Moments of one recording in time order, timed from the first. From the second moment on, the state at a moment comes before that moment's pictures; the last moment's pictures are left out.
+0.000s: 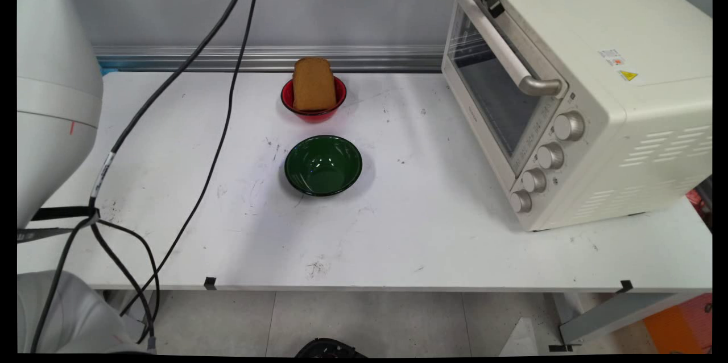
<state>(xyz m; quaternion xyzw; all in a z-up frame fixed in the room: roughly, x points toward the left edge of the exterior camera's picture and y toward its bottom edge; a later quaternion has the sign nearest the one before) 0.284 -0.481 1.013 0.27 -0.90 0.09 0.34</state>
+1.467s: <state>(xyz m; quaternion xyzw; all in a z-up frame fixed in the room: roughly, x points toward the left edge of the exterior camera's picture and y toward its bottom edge) 0.293 -0.465 0.984 0.26 -0.91 0.09 0.32</state>
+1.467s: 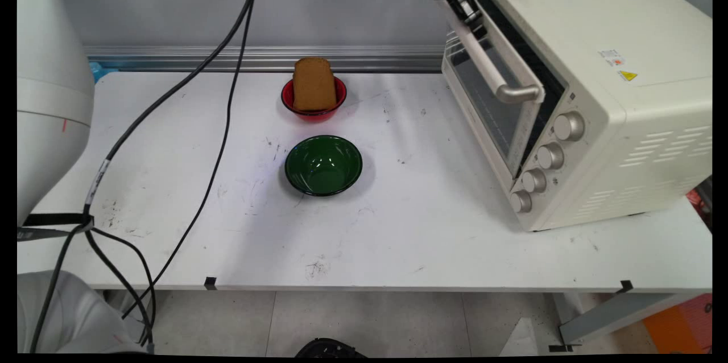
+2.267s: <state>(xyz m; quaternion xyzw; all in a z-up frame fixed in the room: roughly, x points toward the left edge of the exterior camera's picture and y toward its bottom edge) 0.322 -0.437 0.979 0.27 -0.92 0.08 0.29</state>
